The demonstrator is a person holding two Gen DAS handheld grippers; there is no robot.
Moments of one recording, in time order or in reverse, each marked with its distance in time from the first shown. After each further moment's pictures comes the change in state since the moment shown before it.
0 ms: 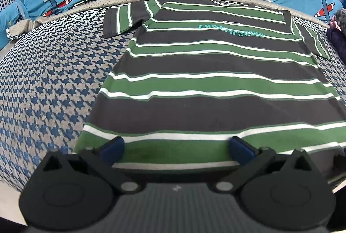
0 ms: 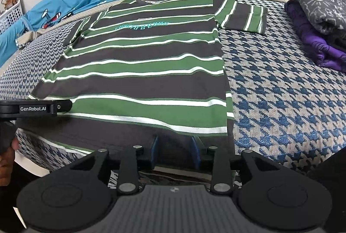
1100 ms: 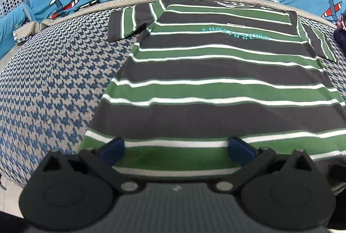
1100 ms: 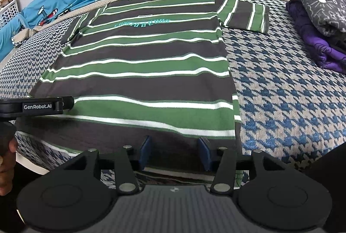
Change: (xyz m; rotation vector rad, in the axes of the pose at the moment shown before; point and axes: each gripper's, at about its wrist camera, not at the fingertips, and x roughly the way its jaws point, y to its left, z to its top) left arm -0.004 -0.006 0.009 0.008 0.002 0.043; right arm 0.003 0.010 0.011 0.020 0.030 -0.015
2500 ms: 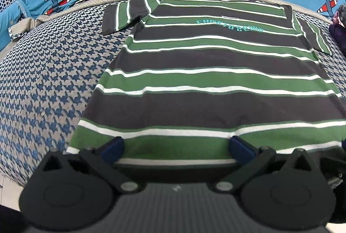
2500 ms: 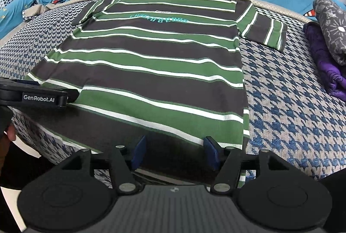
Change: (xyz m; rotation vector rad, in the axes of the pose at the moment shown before) left arm 0.003 0.000 -0.010 -0.008 0.030 -0.035; right arm 0.010 0.018 -0.003 -0.161 -0.003 -0.021
